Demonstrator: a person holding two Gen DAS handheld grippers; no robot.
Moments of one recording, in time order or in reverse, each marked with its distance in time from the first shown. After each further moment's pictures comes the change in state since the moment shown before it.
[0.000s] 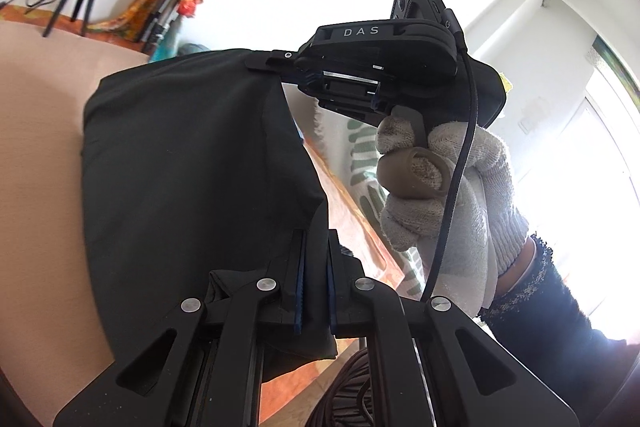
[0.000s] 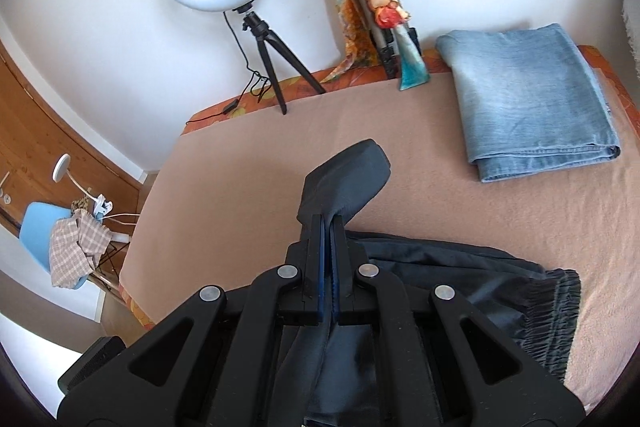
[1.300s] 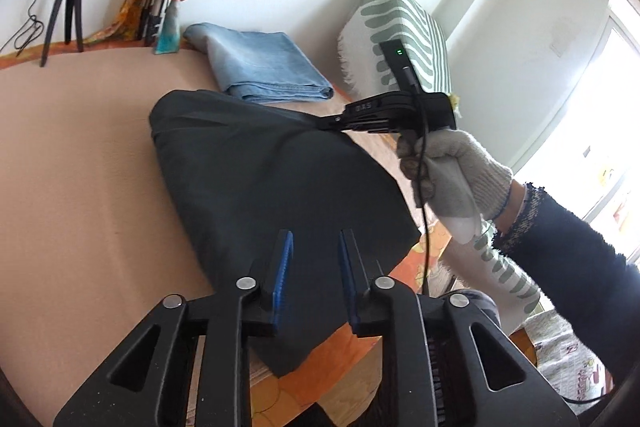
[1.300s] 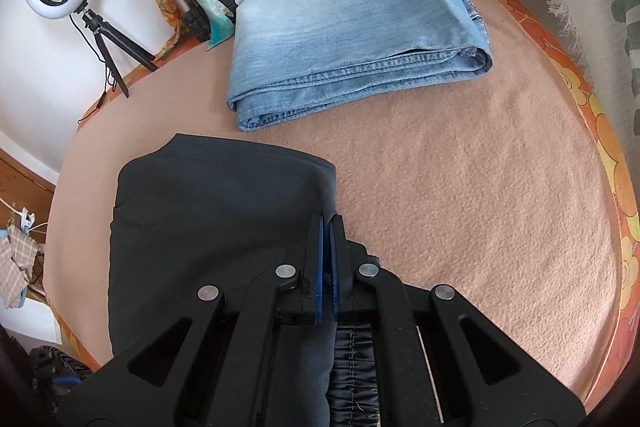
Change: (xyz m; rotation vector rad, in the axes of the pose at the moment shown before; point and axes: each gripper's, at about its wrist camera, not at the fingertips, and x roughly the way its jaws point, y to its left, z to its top) left arm 0.025 0.008 -0.010 0.175 0.161 0.215; right arm 0.014 -0.189 -0.031 0.116 0.090 -0.251
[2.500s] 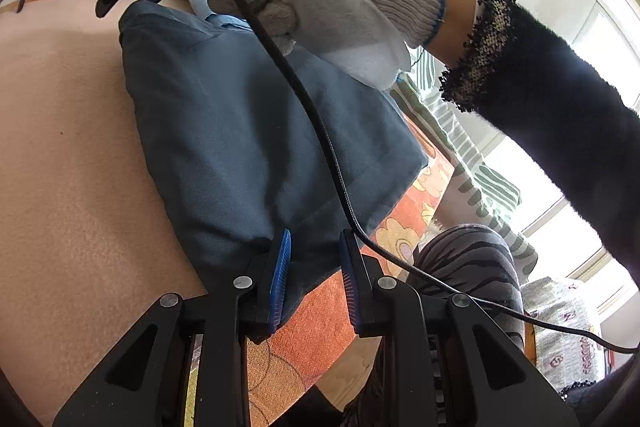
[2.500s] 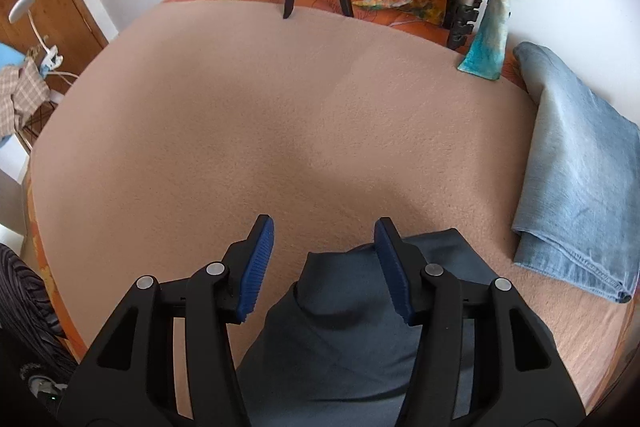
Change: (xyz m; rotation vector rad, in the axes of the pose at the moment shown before) left arm 0.029 0.005 -0.067 0.020 0.075 -0.110; right arm 0.081 0.244 0.029 -0.605 0.106 0.048
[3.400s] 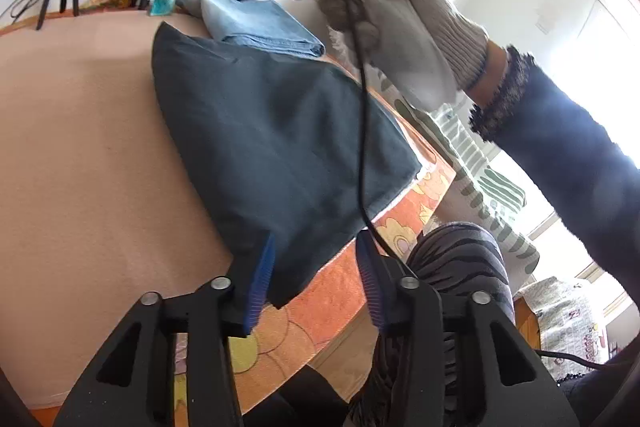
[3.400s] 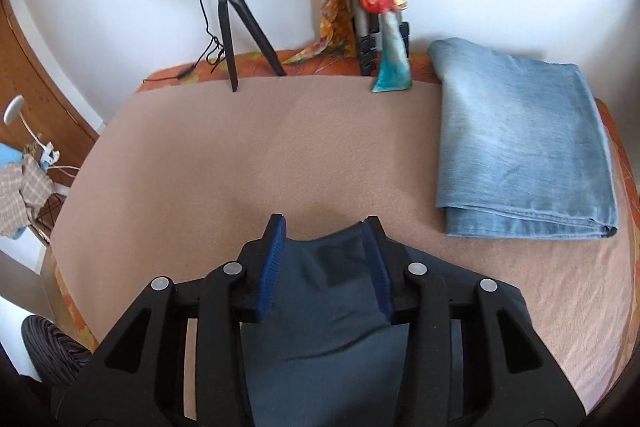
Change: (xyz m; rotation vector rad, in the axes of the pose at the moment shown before) left arm -0.041 -0.004 0.000 0.012 -0.042 0.062; right arm -0.081 -0.067 -0.038 0.298 -0.200 0.028
